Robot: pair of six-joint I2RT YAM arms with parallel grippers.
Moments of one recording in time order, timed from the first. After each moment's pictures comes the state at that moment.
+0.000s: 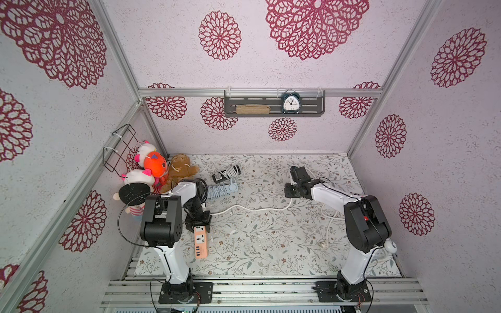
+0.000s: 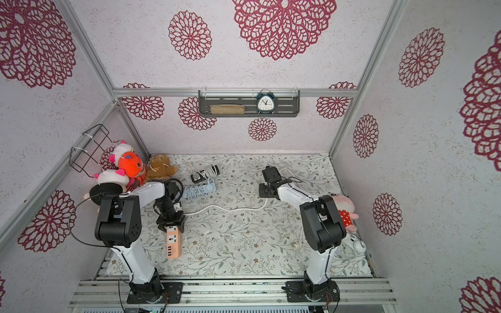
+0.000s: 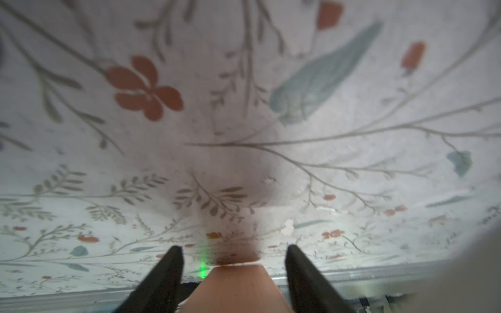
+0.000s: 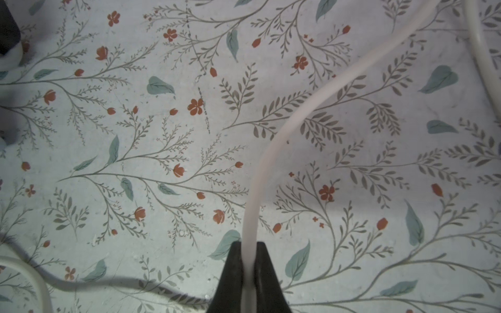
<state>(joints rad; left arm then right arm) -0.04 1.89 1.20 -1.23 0.09 -0.09 0.43 1.83 1.24 -0.36 0.07 0.33</state>
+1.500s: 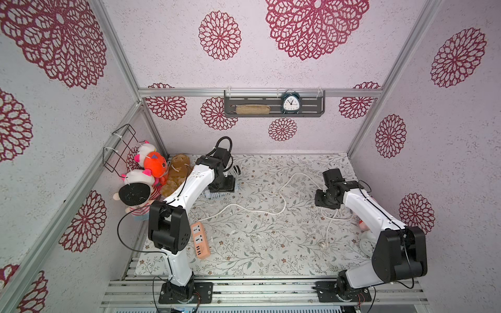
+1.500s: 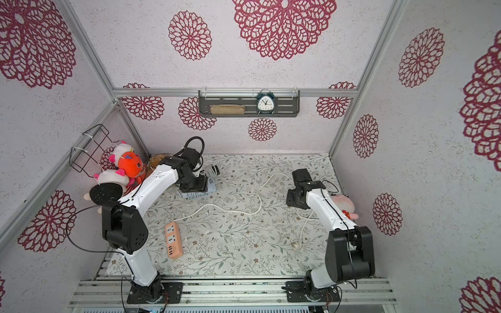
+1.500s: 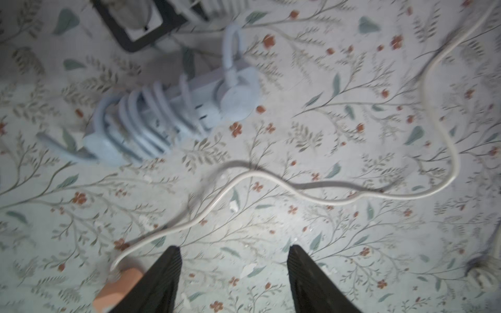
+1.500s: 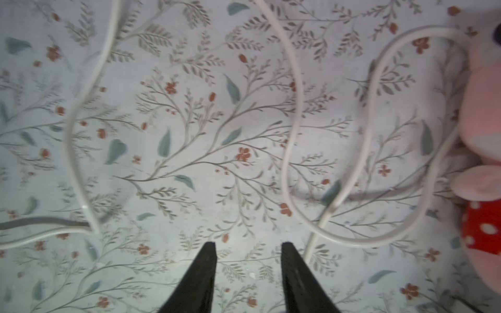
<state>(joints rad) -0.36 1.90 1.73 -1.07 0.04 -0.29 0.16 1.50 1.12 -0.82 0.08 0.36</state>
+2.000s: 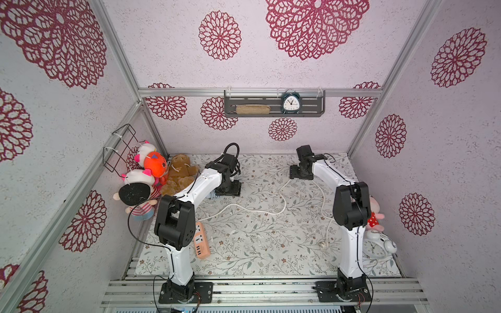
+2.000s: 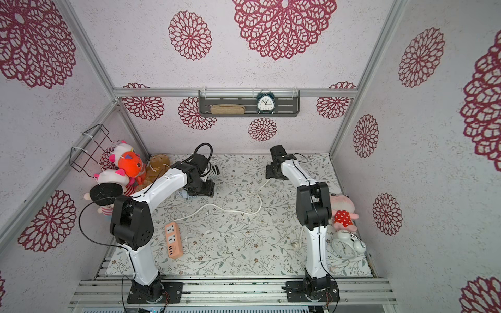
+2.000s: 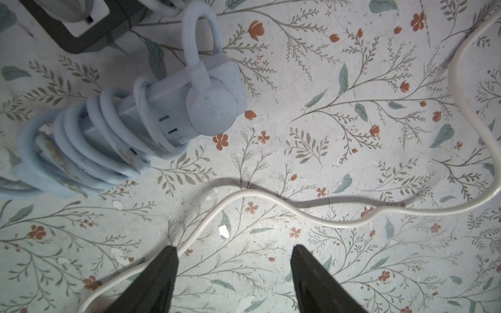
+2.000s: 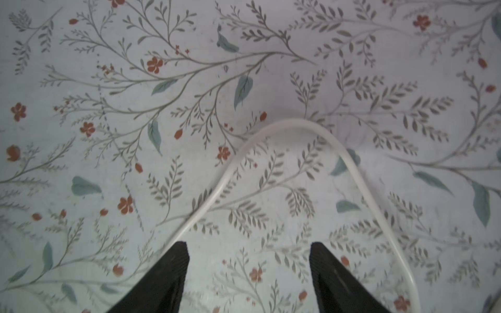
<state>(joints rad) -0.38 1.90 1.58 -0.96 0.00 -0.29 0.26 2.27 1.99 -0.79 0.12 0.26</state>
